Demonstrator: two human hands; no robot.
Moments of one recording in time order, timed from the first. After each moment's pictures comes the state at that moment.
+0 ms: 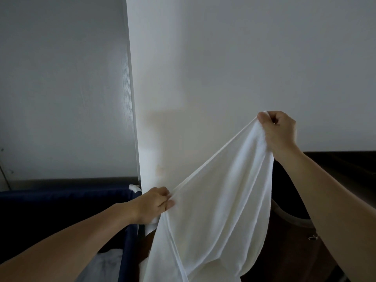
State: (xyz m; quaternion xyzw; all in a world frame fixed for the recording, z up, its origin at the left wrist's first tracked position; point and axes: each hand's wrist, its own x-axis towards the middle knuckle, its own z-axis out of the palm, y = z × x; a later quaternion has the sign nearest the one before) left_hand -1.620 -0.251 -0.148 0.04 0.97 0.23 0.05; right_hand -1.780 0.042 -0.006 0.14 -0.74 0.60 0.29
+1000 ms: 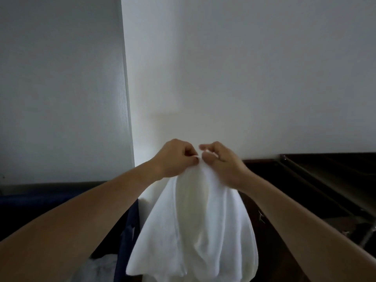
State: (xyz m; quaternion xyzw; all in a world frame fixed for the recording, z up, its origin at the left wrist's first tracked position) left_hand -1.658 -0.191 -0.033 0.02 0.93 0.32 -0.19; right_hand -1.715 -0.019 -0.051 0.32 -0.83 0.44 0.06
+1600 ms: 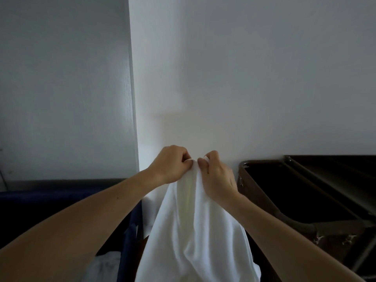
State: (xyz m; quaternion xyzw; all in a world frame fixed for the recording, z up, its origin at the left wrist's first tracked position) left_hand -1.647 -0.205 -0.049 0.00 0.94 0.24 -0.23; right_hand -1.686 -0.056 -0.081 0.25 -0.88 0.38 0.14
